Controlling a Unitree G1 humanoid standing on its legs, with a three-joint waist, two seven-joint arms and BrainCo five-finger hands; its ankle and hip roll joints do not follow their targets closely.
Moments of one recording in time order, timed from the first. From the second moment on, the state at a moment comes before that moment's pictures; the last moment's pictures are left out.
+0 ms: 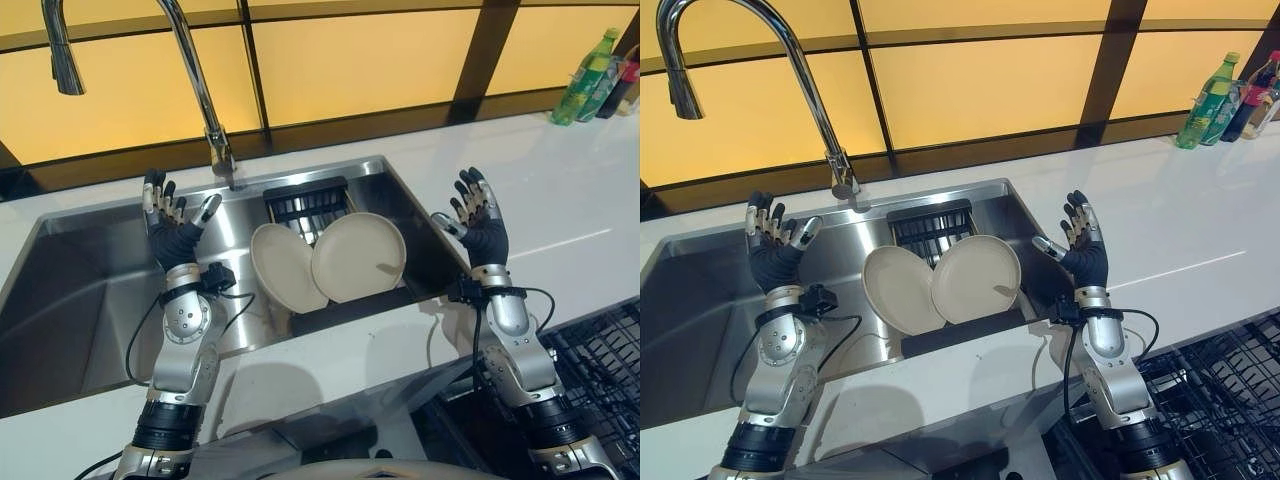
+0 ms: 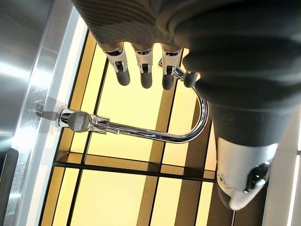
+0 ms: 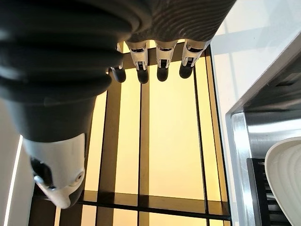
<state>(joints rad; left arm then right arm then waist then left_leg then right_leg) -0.12 0.30 -0.04 -0.12 -0.37 -0.22 0.50 -0.12 -0.40 0.13 -0.11 0.41 -0.19 -0.24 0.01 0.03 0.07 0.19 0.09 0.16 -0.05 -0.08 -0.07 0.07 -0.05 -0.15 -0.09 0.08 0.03</state>
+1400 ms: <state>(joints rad) -0.20 1.01 -0.22 0.25 0.86 -0.28 0.50 -0.14 -0.53 0.12 -0.07 0.50 -0.19 -0.20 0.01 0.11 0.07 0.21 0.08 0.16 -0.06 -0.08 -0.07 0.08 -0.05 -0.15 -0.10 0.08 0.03</state>
